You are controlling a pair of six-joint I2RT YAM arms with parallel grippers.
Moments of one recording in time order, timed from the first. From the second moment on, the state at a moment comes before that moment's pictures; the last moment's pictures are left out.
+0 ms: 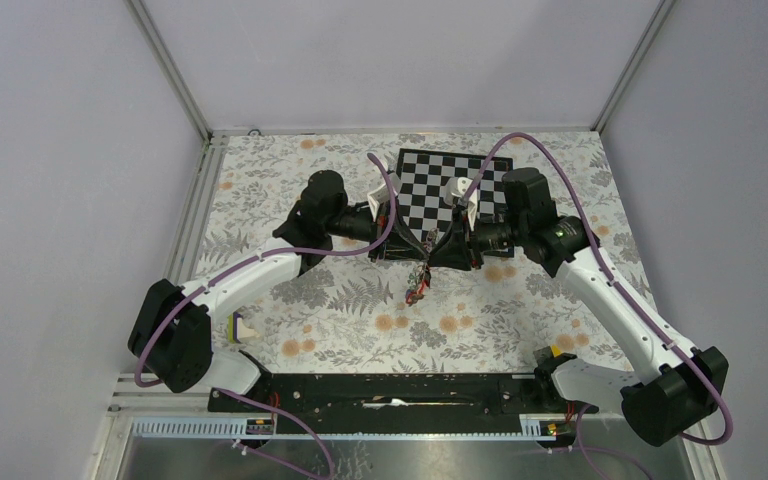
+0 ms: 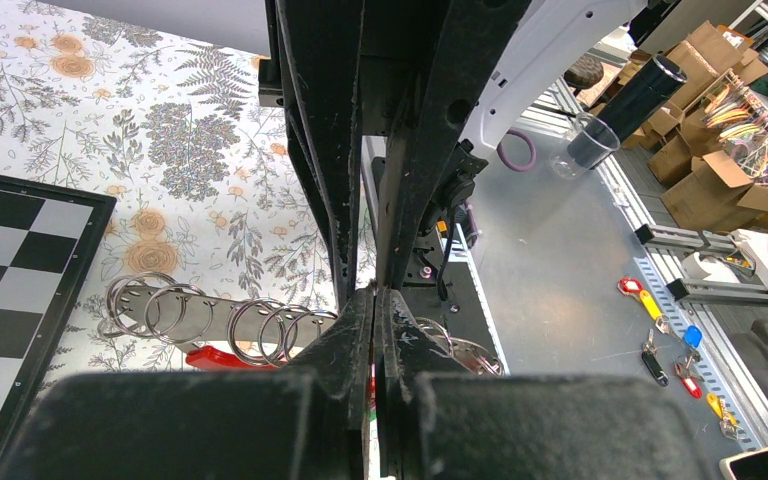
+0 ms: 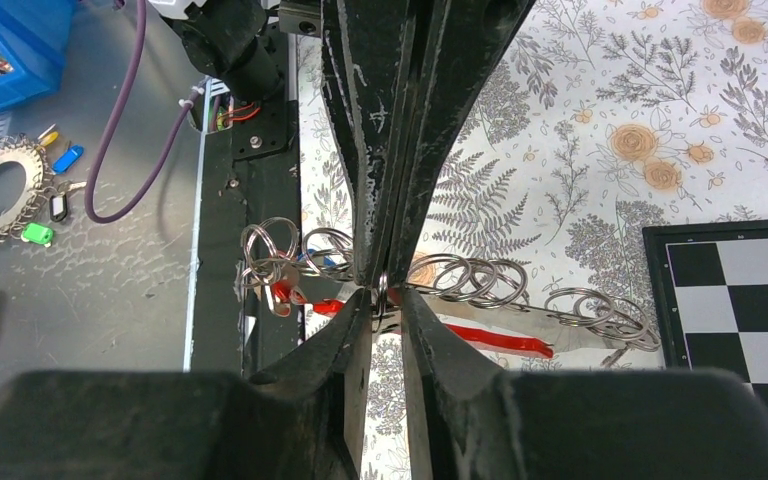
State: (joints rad) left arm -0.64 1.41 0.99 0.36 1.15 -0.31; right arm 0.46 1.16 1.08 -0.57 -1.00 -0.33
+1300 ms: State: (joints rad) left arm -0.65 1.41 0.99 0.17 1.09 -0.04; right arm 0.59 1.33 1.37 -1.02 -0.64 -0.51
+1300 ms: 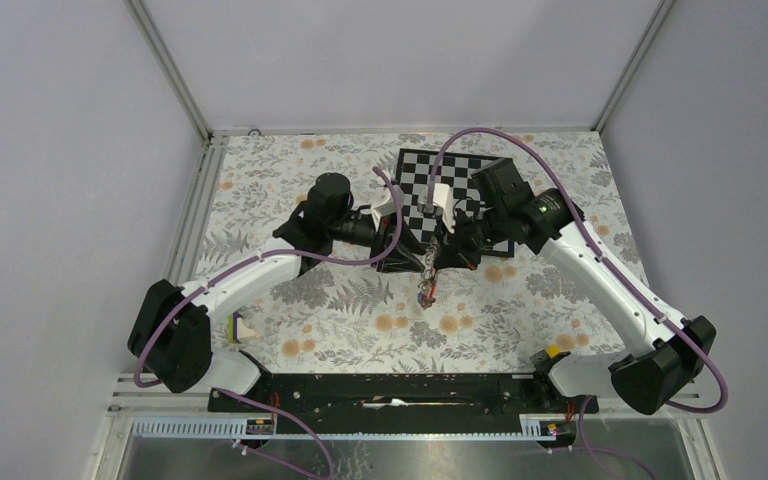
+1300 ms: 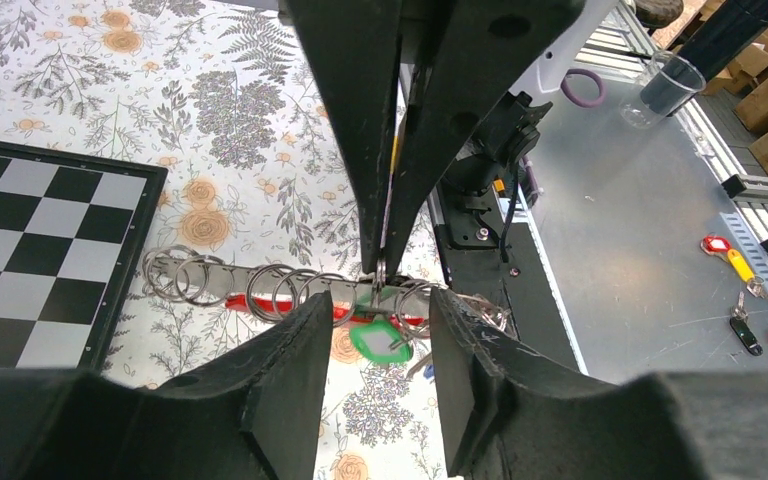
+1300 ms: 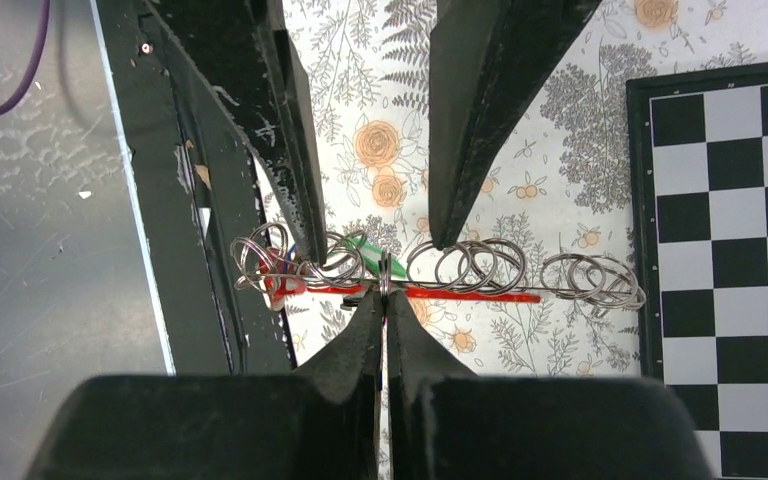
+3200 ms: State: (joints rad) left arm -0.67 1.40 0.99 0.22 1.12 -0.13; right arm 0.57 1.21 1.22 -0.85 -0.71 -0.49
